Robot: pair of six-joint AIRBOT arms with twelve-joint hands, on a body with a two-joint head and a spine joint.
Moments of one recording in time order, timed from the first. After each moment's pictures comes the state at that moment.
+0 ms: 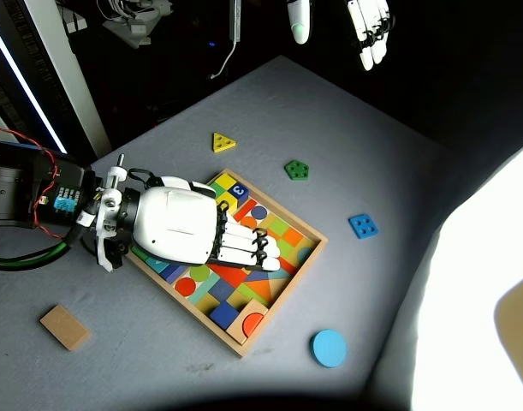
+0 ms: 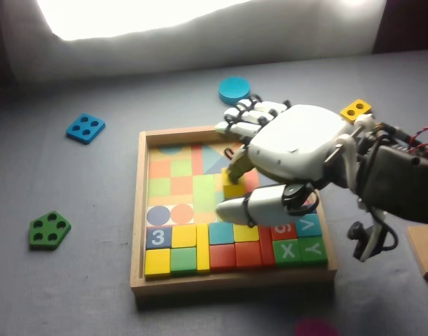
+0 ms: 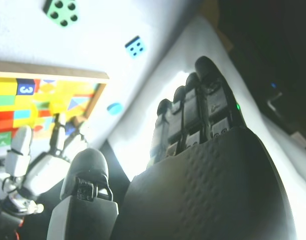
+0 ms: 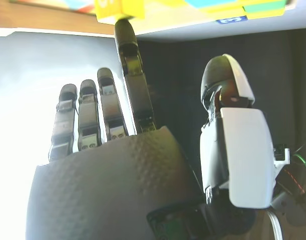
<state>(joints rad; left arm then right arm) -0.64 -0.36 0.66 0.64 1.27 0.76 -0.43 -1.28 1.10 0.77 0.36 -1.89</state>
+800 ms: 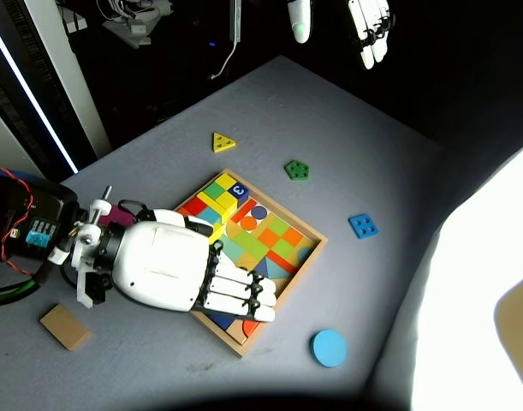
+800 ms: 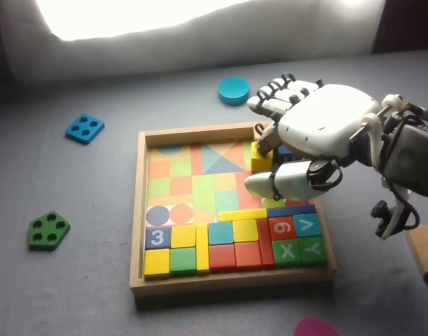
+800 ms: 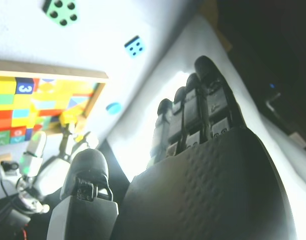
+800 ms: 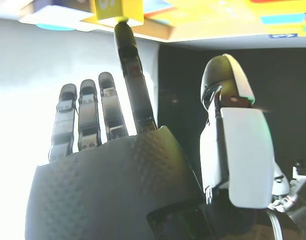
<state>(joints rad) -0.65 -0.36 0.66 0.64 1.27 0.76 -0.43 -1.26 1.17 0.79 0.38 -1.91</state>
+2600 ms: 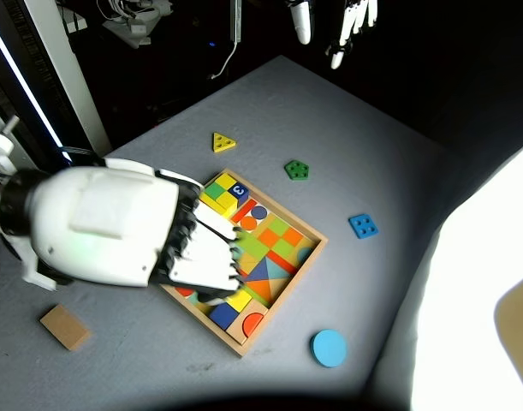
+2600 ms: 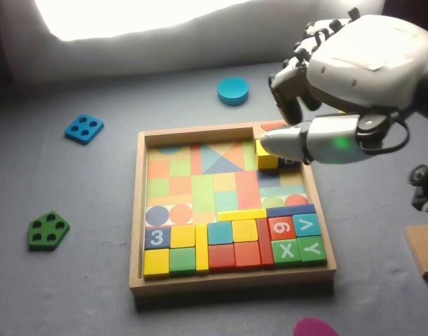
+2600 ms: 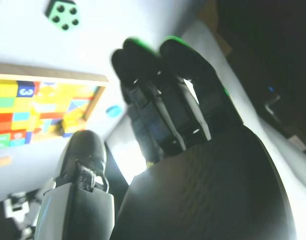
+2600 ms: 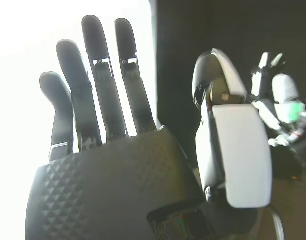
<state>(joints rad) -0.66 -0.36 0.66 0.66 1.29 0.76 -0.26 -0.95 0.88 0.50 0.31 -1.64</state>
